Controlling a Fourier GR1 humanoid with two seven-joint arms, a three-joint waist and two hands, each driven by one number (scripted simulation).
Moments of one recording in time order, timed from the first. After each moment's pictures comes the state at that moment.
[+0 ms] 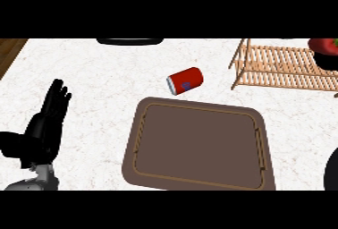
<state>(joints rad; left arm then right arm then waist) -0.05 0.14 0.05 -1.72 -0.02 0.14 0.16 -0.64 -0.44 -0.37 -1.31 0.68 -0.05 0.36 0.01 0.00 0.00</state>
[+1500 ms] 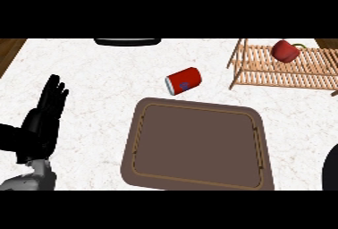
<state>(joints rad) -0.08 0.14 0.09 -1.71 -0.02 0.12 0.19 -0.89 -0.59 -0.55 -0.81 0.38 -0.14 0.08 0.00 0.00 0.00</state>
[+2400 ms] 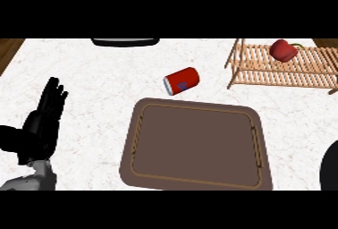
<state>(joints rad) -0.08 0.13 0.10 -1.68 -0.03 0.12 0.16 -0.51 -0.90 -0.85 -0.93 0.08 0.19 0.17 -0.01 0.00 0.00</state>
